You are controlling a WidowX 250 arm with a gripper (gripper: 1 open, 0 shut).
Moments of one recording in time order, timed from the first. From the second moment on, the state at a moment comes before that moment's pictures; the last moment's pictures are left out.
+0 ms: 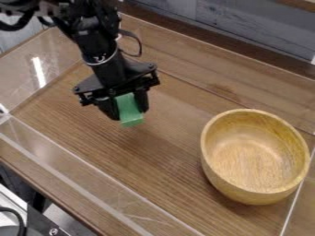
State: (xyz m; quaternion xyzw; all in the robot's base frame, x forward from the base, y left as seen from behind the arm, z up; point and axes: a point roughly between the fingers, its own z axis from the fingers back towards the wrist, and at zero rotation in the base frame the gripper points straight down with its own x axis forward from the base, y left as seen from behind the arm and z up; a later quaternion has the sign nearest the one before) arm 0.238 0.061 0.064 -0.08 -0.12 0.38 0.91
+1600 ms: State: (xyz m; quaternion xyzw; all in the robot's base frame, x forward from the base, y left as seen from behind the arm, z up) arm 0.249 0.076 0.046 -0.10 -0.08 0.40 0.91
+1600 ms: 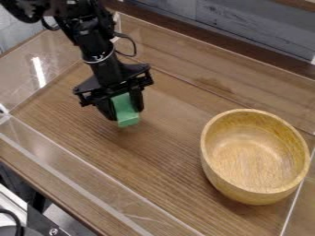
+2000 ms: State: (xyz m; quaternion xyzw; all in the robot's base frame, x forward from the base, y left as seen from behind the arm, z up) arm 0.251 0.078 0.044 -0.10 -0.07 0.40 0.91
